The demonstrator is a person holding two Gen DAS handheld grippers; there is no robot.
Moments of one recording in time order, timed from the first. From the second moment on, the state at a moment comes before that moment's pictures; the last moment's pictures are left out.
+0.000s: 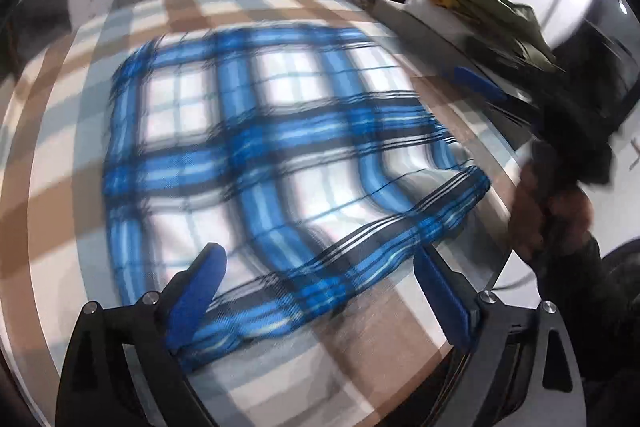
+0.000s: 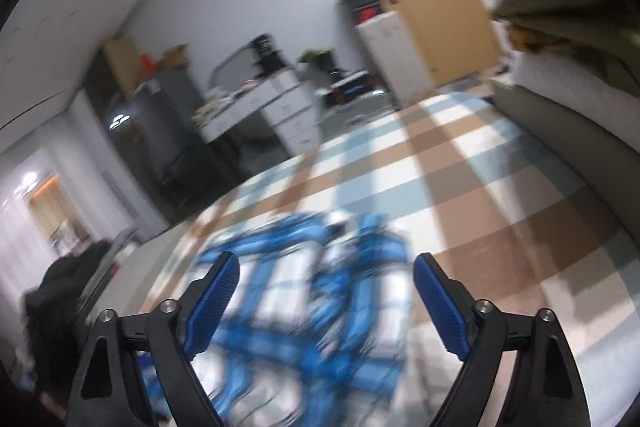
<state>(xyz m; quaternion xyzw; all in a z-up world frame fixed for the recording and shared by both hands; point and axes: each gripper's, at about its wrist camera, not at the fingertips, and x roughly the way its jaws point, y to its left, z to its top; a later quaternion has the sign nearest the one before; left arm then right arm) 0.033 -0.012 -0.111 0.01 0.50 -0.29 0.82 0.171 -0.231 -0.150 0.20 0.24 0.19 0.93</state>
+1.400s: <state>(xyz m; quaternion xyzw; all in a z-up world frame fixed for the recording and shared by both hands) 0.135 0.038 -0.120 -0.07 0.59 -0.25 0.76 0.214 -0.191 -0.168 0.17 0.52 0.26 0.80</state>
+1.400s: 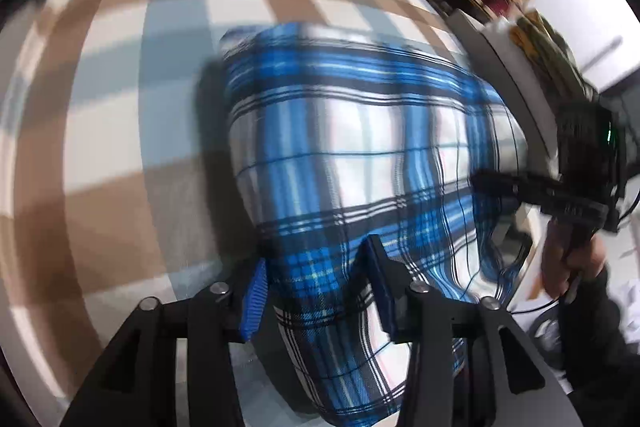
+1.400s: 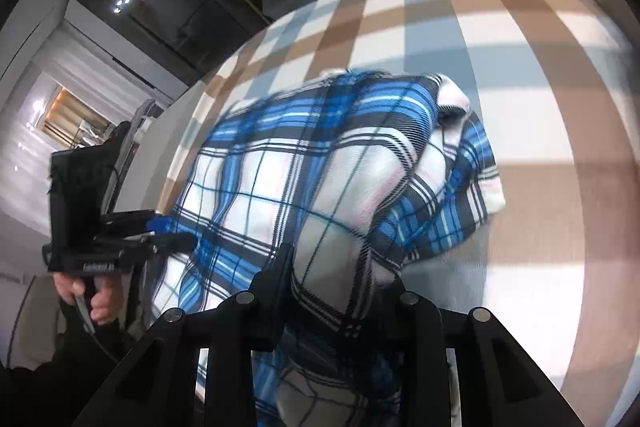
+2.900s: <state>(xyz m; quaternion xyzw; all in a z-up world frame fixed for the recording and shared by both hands) 0.122 0.034 -0.122 -0.06 0.56 -0.24 0.79 0.197 -0.211 -0.151 0.09 0.50 0.21 0.84</state>
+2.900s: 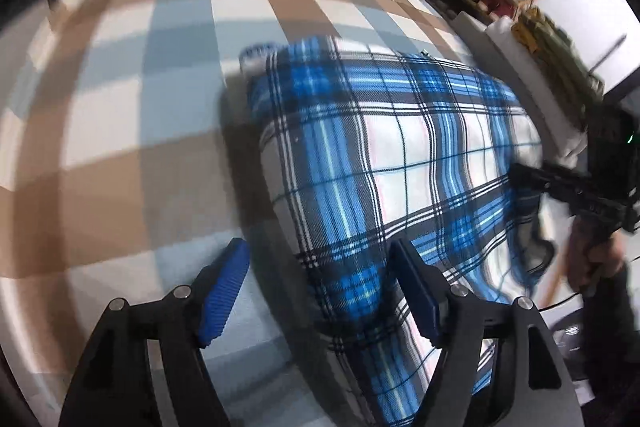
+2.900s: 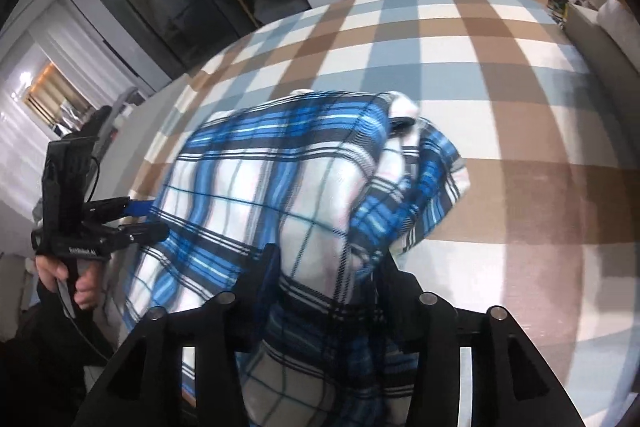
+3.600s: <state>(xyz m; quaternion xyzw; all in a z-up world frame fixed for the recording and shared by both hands) 0.104 -0.026 -0.020 0.06 0.49 -0.29 0.82 0.186 -0.207 -0.080 0.20 0.43 0.30 0.83</state>
